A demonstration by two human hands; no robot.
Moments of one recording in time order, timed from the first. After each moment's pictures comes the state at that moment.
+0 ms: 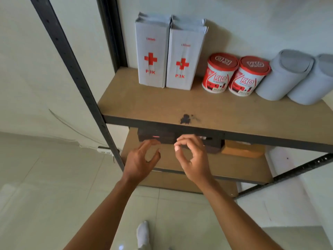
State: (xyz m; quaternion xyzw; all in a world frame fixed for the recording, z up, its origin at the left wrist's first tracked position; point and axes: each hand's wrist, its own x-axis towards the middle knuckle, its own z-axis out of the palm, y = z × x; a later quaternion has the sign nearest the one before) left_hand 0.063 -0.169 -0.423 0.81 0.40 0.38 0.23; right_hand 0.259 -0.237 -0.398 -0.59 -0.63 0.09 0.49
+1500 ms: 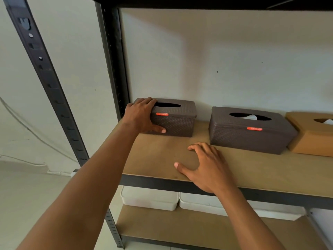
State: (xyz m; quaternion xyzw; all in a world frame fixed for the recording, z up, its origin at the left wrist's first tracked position) left_hand 0.118 0.116 -0.705 0.87 0.44 0.16 -0.11; right_hand 0.302 -0.103 -0.774 -0.75 -0.63 0.00 0.19
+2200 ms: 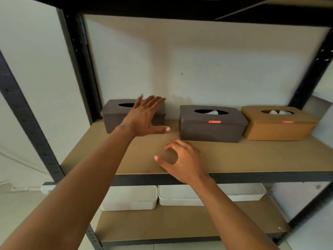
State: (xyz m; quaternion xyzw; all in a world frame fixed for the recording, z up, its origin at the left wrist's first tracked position) left_hand 0.189 0.061 -0.692 0.94 0.27 0.20 -0.09; right_hand 0.308 -0.131 -0.764 -0.73 -0.62 -0.05 0.28
